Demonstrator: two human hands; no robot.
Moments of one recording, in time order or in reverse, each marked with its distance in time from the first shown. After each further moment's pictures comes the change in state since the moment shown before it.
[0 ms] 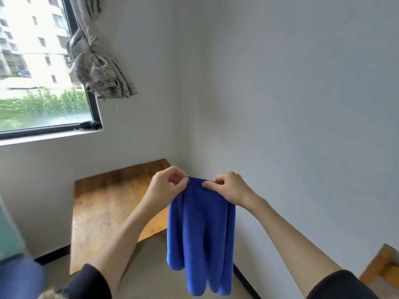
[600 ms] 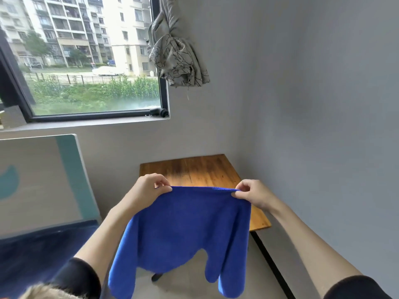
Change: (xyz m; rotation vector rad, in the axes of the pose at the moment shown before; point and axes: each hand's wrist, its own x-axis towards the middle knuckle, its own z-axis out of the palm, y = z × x) left_hand 0.033 -0.173 -0.188 0.436 0.051 -0.343; right_hand 0.172 -0.007 0.147 0.151 -0.275 0.009
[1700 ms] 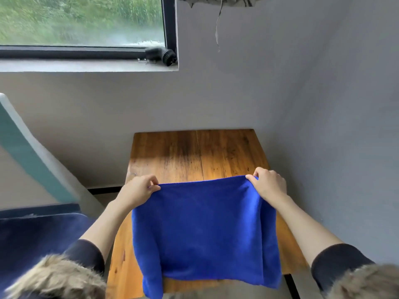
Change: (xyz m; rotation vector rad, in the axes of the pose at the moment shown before) left_hand 0.275 -0.225 0.104 0.313 -0.245 -0.375; right_hand 0.376 0.115 0.059 -0.787 0.121 0.099
